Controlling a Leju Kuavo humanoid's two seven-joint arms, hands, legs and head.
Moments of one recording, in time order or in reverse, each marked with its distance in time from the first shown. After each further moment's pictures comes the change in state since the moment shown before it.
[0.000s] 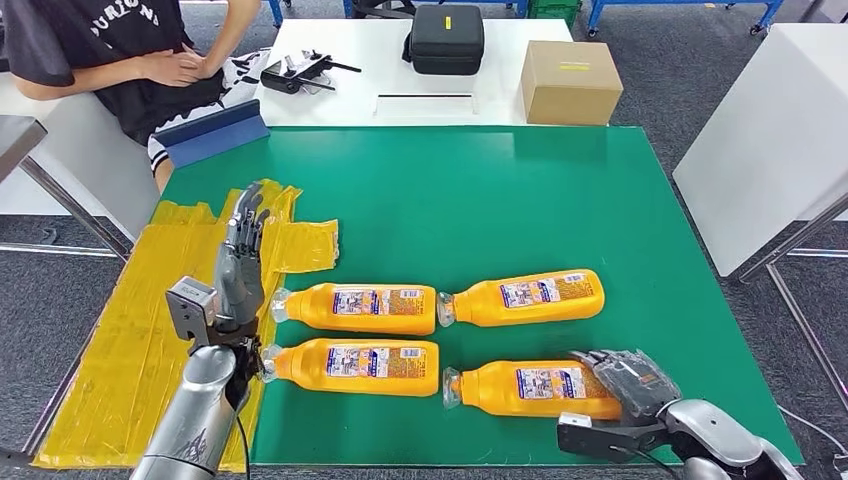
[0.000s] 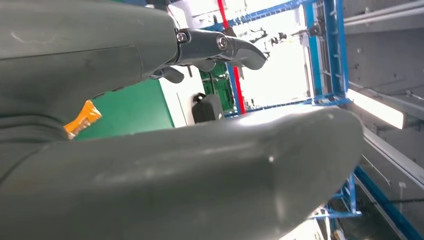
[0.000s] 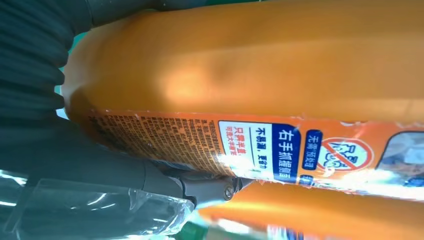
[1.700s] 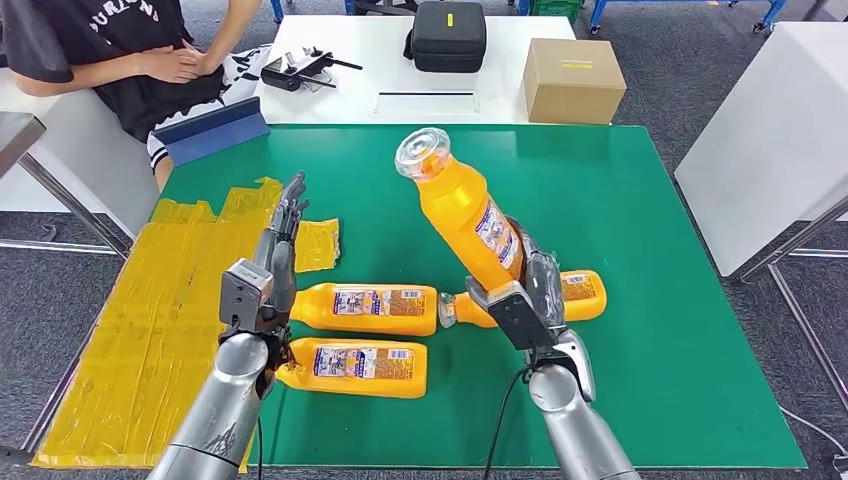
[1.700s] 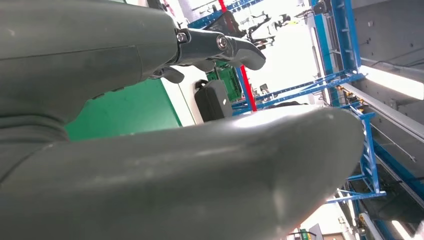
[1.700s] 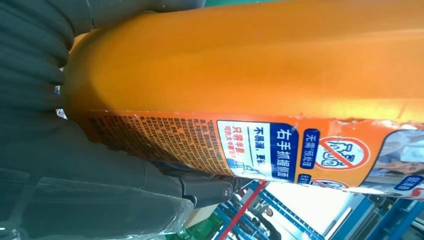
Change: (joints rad) left arm -0.044 -0.065 -0.081 -0.002 -0.126 0.055 0.101; right arm -0.323 0.720 -0.147 0.397 -0.385 -0.489 -0.365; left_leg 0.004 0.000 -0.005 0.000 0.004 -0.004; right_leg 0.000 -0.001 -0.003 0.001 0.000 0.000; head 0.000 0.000
